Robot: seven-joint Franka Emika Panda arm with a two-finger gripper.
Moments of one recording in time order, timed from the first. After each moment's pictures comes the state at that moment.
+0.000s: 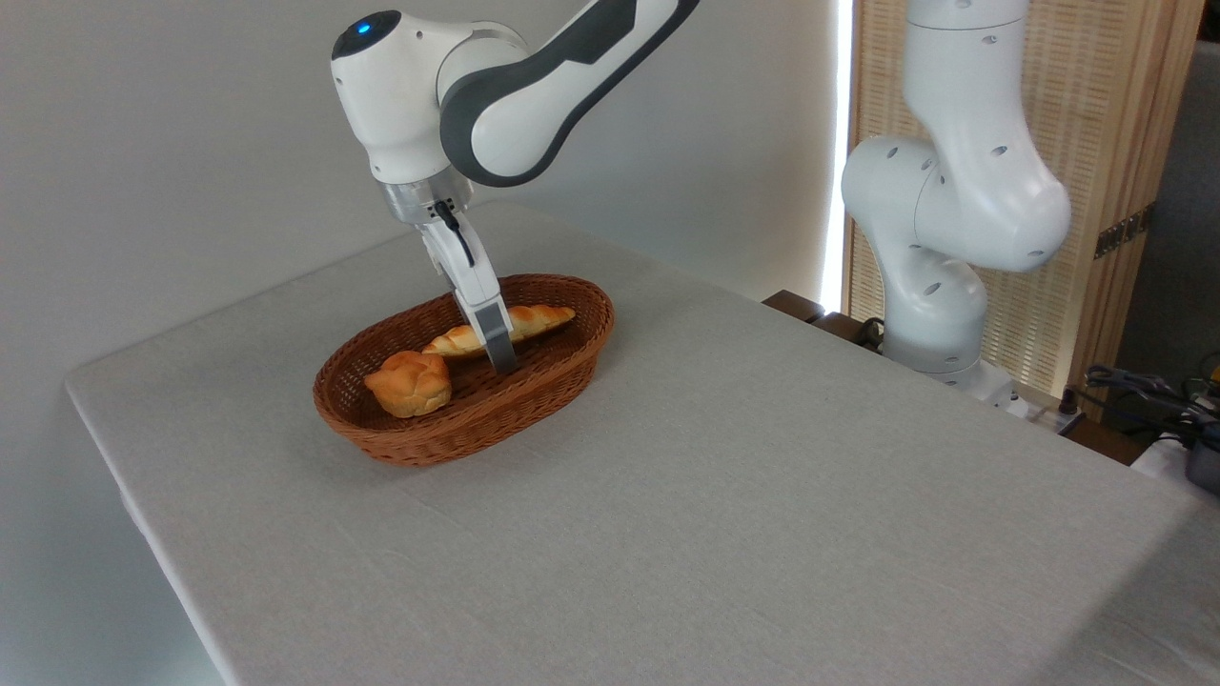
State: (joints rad) arm -0.04 0.02 -0.51 -2.06 -0.17 1.98 0.57
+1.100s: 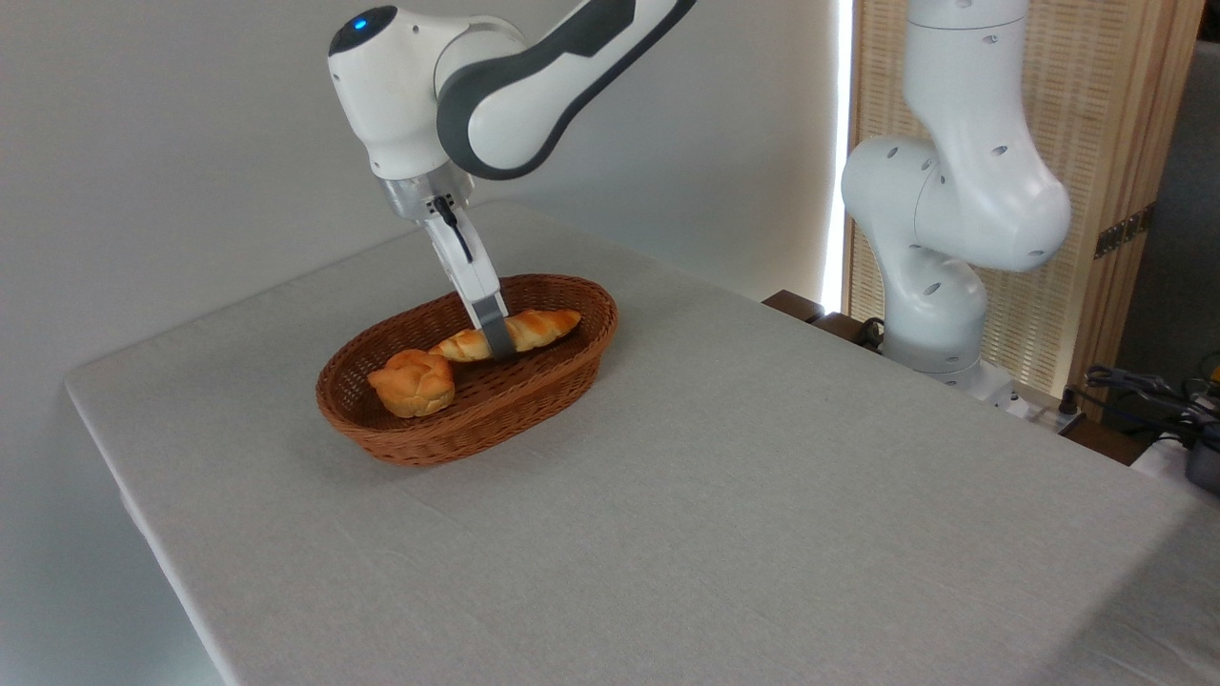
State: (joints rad) arm -0.03 0.01 -0.50 -2.04 -0.16 1.91 0.60
